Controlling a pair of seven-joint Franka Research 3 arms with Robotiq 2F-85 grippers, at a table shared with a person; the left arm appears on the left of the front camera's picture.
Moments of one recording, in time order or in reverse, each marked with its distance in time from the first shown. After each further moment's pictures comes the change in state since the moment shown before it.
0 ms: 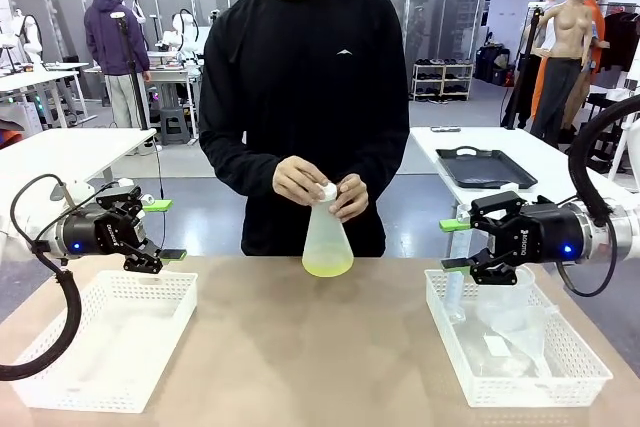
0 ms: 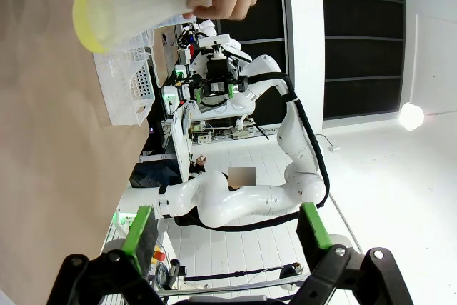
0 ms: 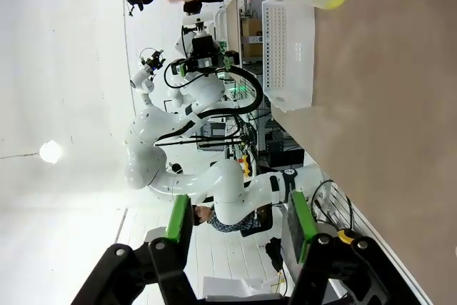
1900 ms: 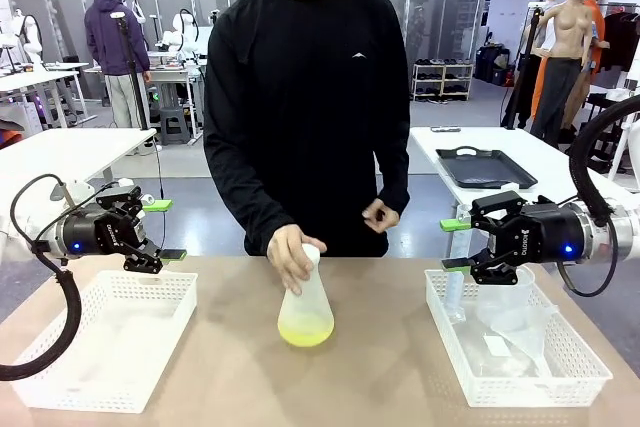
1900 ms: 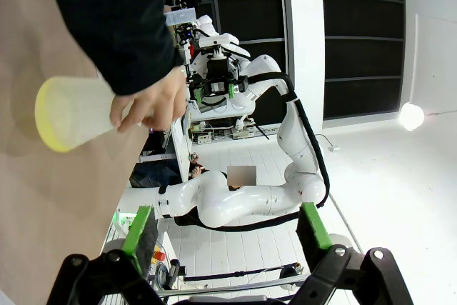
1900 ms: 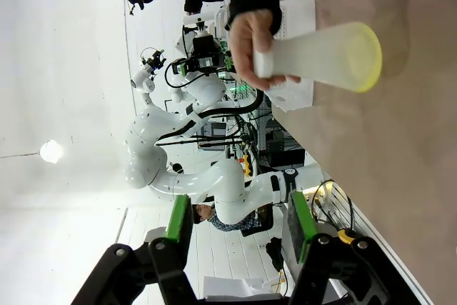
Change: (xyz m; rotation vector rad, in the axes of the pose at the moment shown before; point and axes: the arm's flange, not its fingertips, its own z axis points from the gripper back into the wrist) left arm 0.000 0.000 0.000 0.000 0.000 0.000; right arm 0.000 0.000 0.001 0.002 0.001 0.000
